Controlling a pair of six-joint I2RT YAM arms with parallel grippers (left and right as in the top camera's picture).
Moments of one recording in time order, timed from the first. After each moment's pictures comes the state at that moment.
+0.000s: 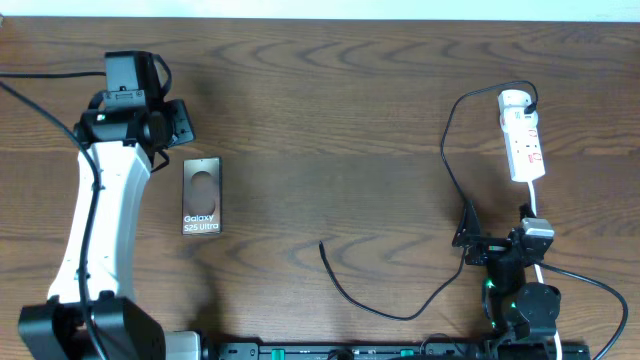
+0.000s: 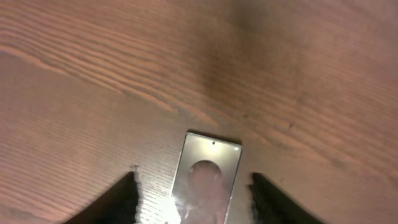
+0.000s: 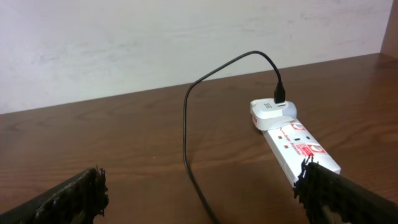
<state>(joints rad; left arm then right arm) 0.08 1.56 1.35 -0.85 -0.08 -0.20 0.04 0.01 0.01 -0.06 0.07 0.18</state>
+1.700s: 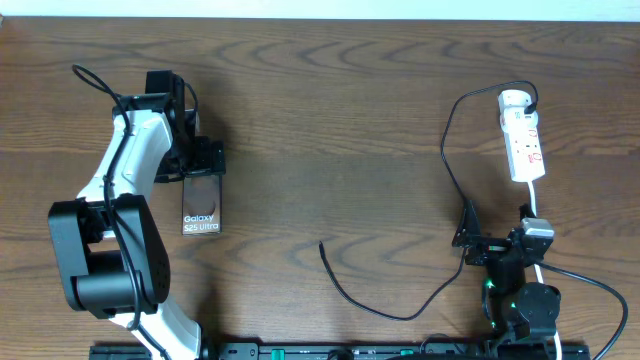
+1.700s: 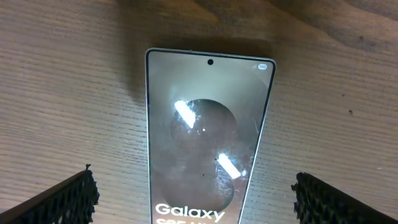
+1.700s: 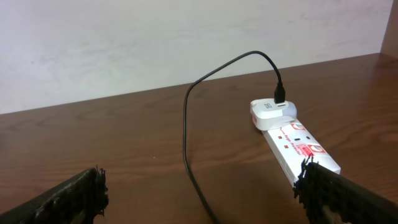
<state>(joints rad) 0.08 1.86 1.35 -1.00 0.00 -0.07 0.04 0.01 0.01 -0.06 0.07 0.18</state>
